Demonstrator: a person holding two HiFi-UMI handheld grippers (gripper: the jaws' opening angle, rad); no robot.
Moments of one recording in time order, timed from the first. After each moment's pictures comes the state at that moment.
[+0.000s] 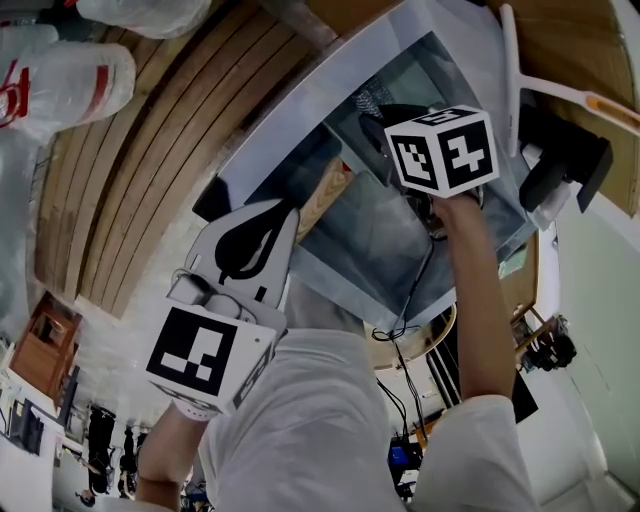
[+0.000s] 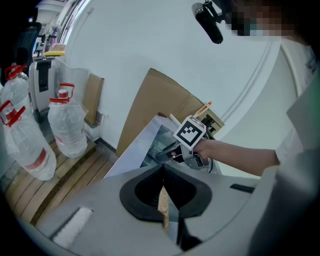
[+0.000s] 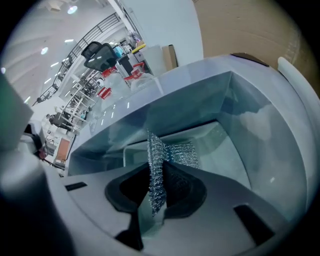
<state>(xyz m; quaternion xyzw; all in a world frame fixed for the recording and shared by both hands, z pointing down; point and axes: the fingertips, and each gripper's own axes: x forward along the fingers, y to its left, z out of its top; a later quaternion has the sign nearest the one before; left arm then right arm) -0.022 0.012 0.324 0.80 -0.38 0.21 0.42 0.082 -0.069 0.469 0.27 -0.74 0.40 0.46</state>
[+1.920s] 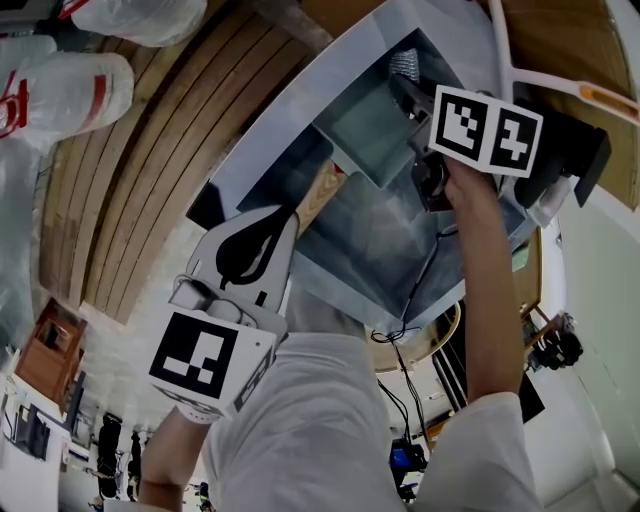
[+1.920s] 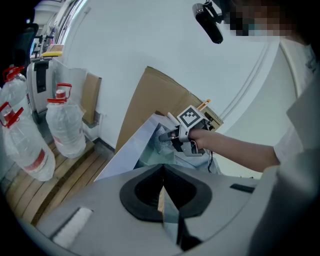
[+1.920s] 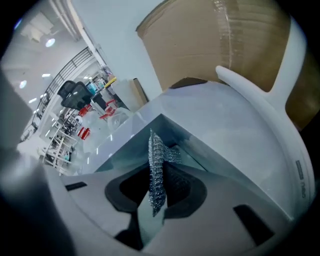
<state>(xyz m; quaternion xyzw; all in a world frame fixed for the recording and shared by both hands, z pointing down) -0.009 0.015 0.325 0.80 -0.37 0.22 0.42 0.135 -0.137 0.441 0.44 -0.71 0.44 0.33</state>
